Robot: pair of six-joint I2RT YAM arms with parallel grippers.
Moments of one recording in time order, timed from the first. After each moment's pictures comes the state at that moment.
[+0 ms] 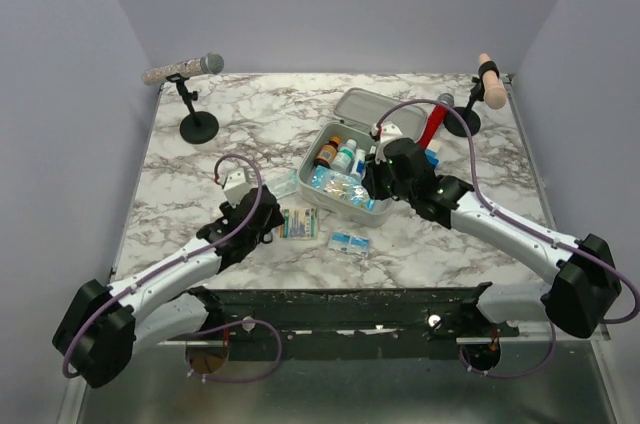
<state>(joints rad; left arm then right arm) -0.74 0.96 0.47 -0.27 -0.54 -0.90 0.74 1.29 0.97 -0.26 0.17 0.23</state>
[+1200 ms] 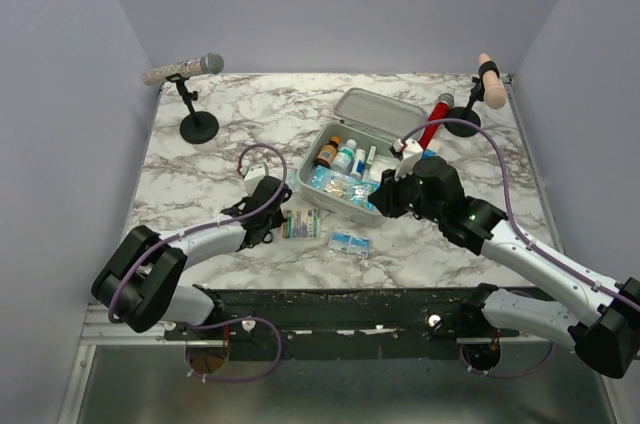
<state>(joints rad) -0.60 1.36 0.54 -0.04 -0.36 -0.77 0.74 1.02 0.79 -0.26 -0.02 0.29</state>
